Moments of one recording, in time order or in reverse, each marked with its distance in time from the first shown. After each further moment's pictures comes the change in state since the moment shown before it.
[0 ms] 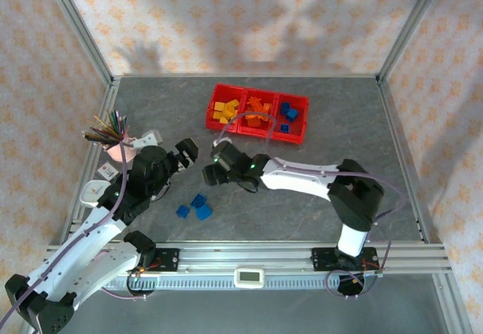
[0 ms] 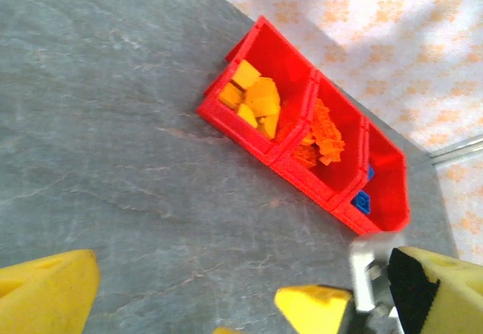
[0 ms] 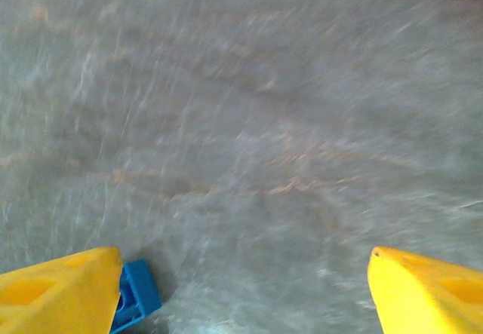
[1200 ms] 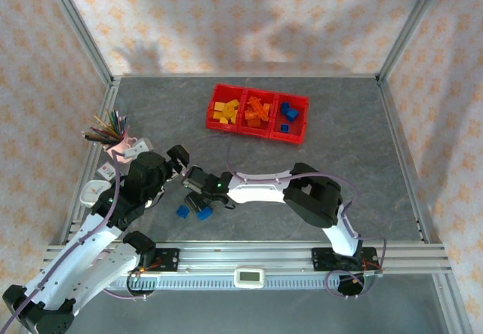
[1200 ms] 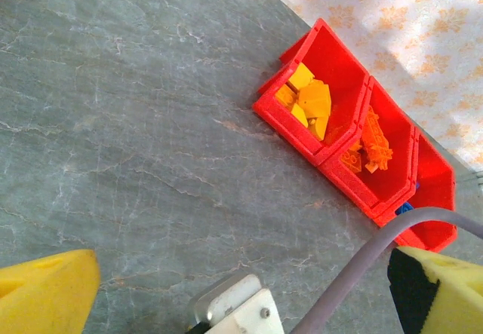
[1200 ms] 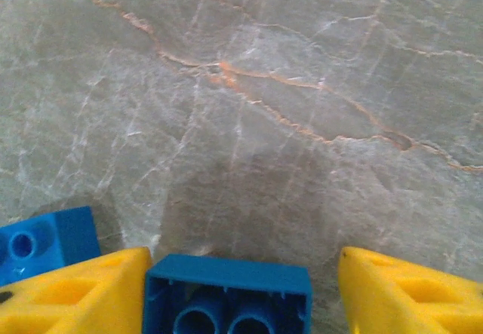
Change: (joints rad) left arm 0.015 -0.058 -0.016 -0.119 -0.053 -0.054; right arm 0.131 0.274 0.187 -0.054 -0.037 -0.121
